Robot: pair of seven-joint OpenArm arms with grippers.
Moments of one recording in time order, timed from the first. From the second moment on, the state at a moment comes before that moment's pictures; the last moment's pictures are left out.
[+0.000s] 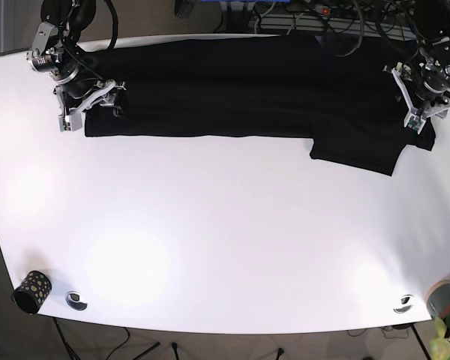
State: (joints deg) left arm 18.9 -14.7 -29.7 101.2 2.3 -40.4 49.8; right arm -20.3 9.5 30.3 102.6 33.1 26.8 -52.7
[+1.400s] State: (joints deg) left arm -12.1 -16.0 -21.6 88.6 -7.1 -40.1 52.7; right arm -6.7 12.6 30.3 82.8 21.2 27.4 -41.1
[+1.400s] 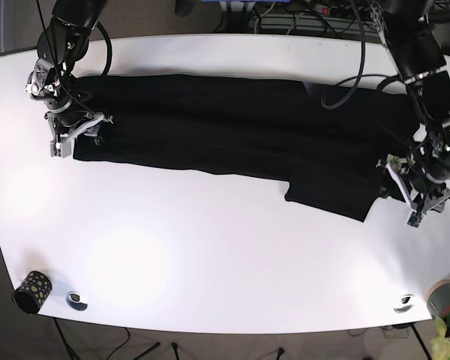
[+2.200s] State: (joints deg) left arm -36.5 -16.2 -14.3 31.1 -3.7 -39.7 28.6; right arm -6.5 10.9 30.4 82.8 21.1 27.0 -40.5
